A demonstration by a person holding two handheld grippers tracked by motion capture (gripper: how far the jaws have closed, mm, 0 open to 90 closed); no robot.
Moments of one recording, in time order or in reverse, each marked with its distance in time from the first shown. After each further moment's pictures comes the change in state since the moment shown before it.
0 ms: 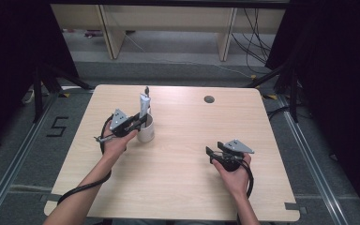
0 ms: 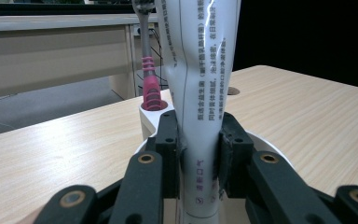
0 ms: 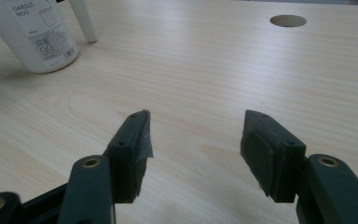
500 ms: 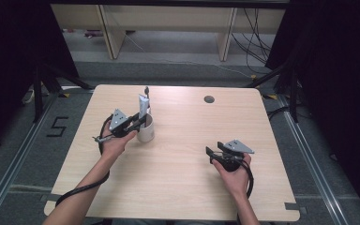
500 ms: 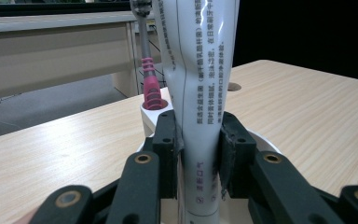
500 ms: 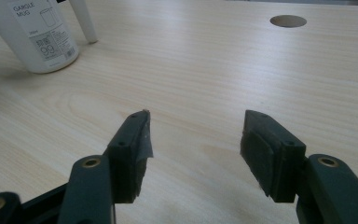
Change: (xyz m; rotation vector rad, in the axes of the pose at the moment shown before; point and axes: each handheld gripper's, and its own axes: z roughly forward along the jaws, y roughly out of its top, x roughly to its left) left arm -0.002 0.004 -0.006 0.024 0.012 0.024; right arm 0.002 0.000 -0.001 0.000 -0.009 0.019
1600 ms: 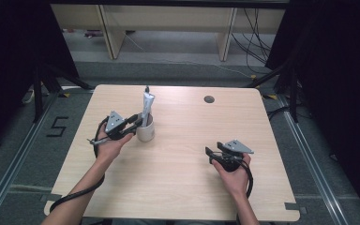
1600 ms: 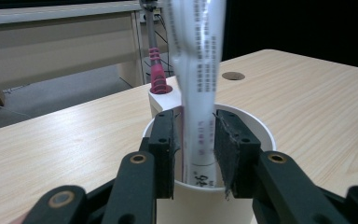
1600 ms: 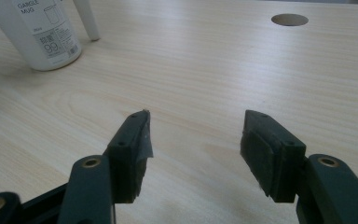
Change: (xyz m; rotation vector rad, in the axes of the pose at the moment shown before) left arm -0.002 0.003 -0.017 0.041 0.021 0.003; right arm 0.000 0.000 0.000 0.008 0.002 -0.012
